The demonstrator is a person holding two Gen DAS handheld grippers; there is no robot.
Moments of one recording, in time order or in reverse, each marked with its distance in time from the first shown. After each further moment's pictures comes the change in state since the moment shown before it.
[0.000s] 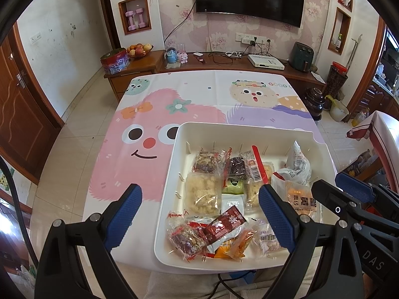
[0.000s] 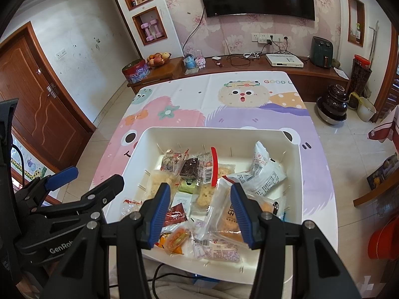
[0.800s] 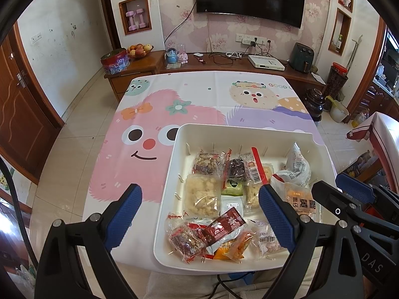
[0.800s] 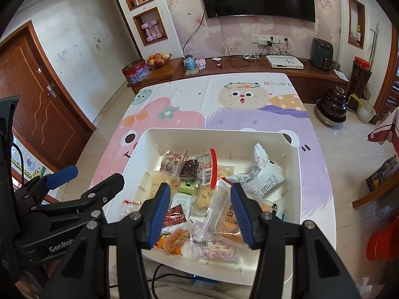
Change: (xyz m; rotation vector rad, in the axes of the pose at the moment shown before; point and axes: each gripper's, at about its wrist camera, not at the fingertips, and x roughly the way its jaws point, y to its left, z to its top) left arm 0.000 0.000 0.002 0.001 -0.005 0.001; right arm 0.000 0.001 -0.002 -0.004 -0.005 -0.003
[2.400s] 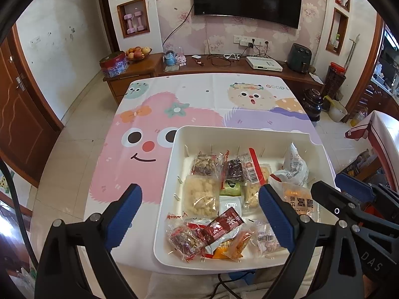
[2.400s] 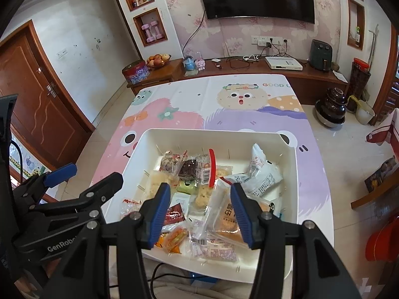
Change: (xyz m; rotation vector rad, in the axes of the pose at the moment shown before) left arm -0.001 -0.001 0.001 0.003 0.001 -0.004; right arm -0.002 -0.005 0.003 0.007 0.011 0.004
